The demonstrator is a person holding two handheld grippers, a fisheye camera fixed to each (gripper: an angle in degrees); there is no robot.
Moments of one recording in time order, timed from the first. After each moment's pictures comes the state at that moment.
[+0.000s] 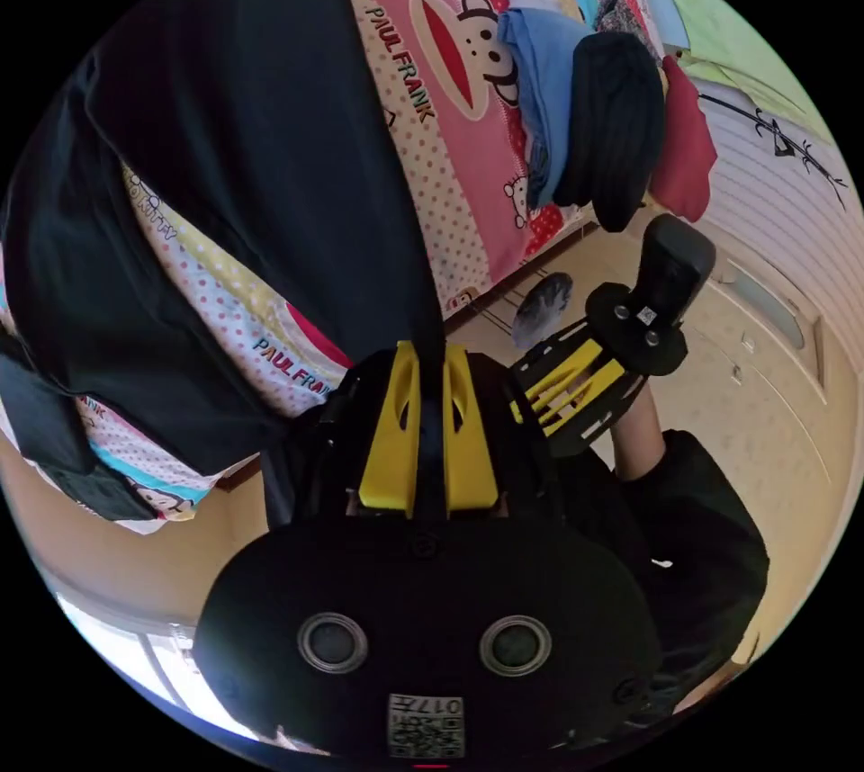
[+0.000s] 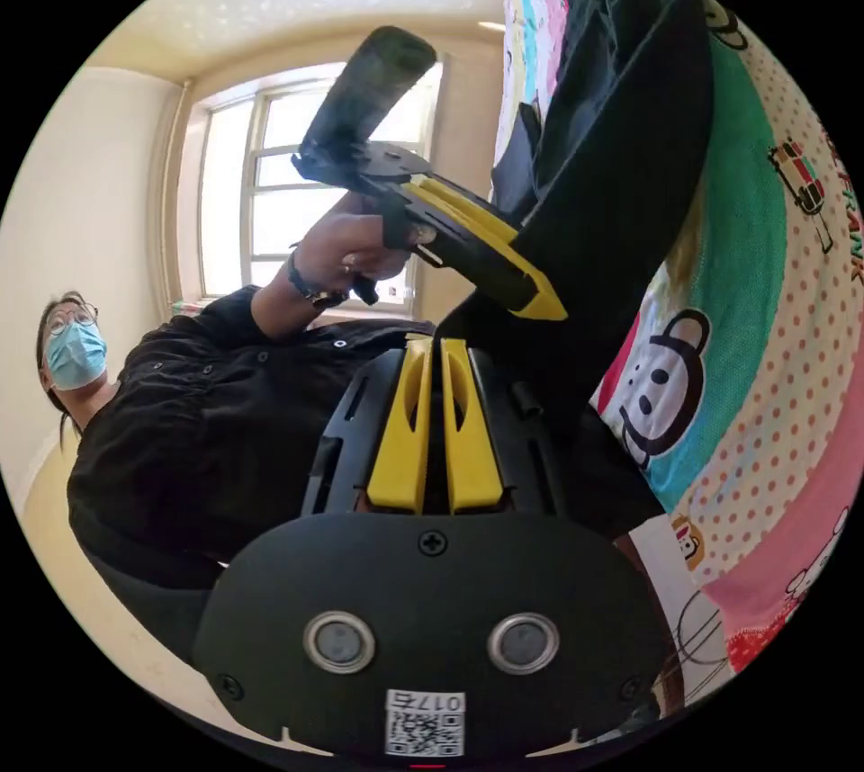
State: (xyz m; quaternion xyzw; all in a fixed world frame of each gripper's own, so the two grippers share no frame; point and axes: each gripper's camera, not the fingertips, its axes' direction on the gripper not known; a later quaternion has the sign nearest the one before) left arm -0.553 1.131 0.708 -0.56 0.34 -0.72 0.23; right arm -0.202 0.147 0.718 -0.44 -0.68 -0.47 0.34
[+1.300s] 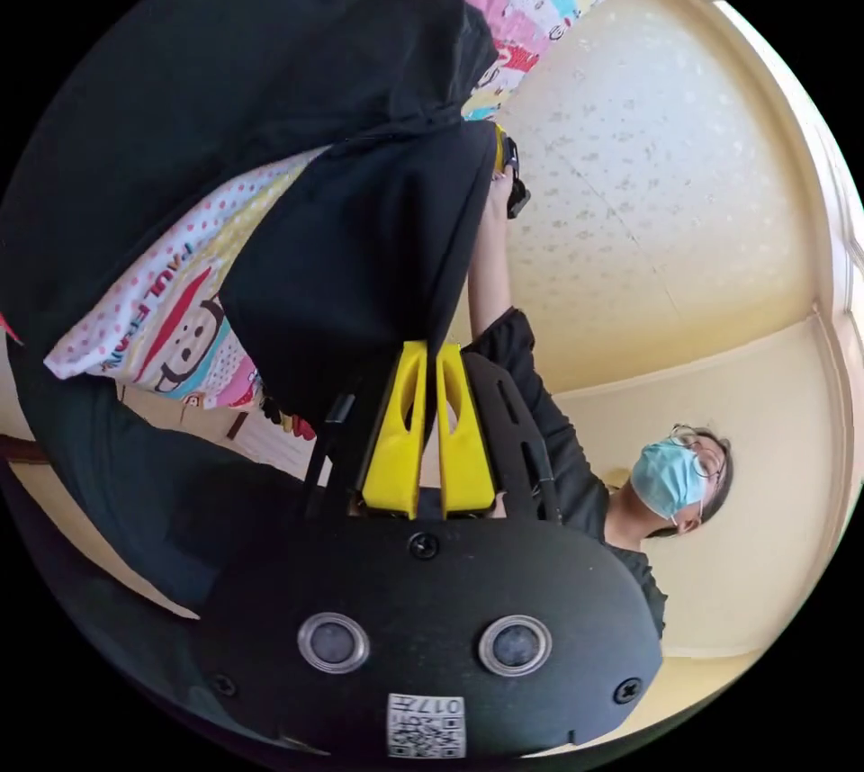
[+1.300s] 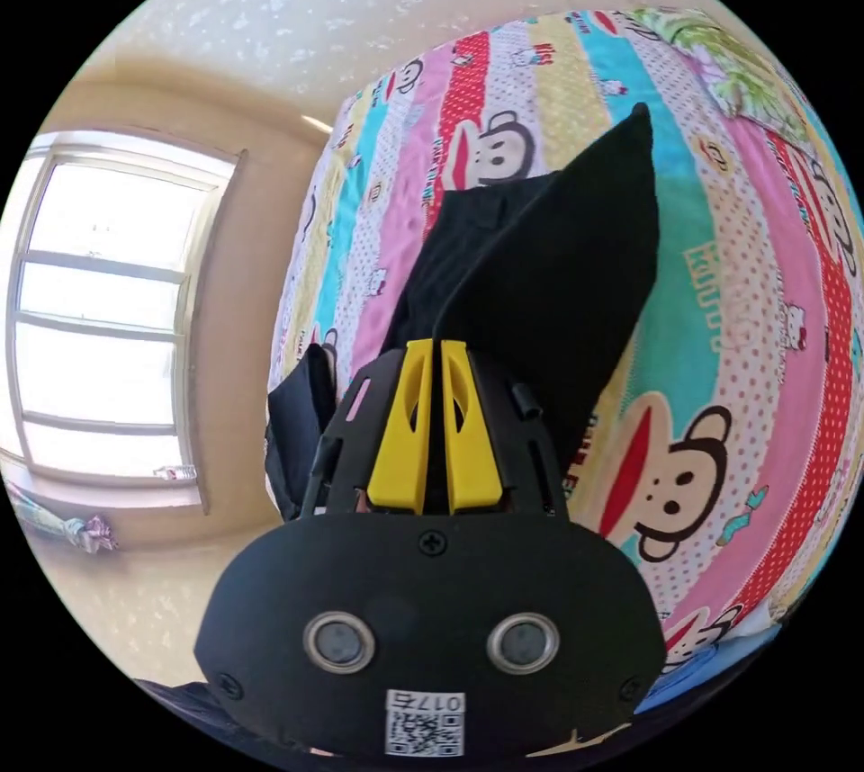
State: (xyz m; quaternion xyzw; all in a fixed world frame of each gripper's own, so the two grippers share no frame) left arm -0.568 1.150 0.296 0.21 -0.03 -0.98 0.03; right arm -0.729 0.067 0.513 -0.21 -0.53 -0.50 0.66
